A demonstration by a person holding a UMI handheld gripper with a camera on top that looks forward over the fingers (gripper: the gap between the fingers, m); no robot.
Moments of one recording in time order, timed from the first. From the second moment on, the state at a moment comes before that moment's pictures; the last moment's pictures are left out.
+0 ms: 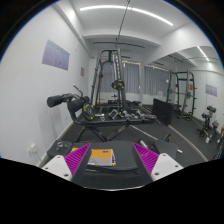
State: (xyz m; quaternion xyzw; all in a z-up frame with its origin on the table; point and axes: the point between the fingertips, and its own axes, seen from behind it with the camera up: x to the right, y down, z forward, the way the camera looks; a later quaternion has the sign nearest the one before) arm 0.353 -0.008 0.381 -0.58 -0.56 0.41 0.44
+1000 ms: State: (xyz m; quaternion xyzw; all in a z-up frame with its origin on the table) arm 0.221 -0.305 0.197 -0.54 -0.63 0.43 0.37
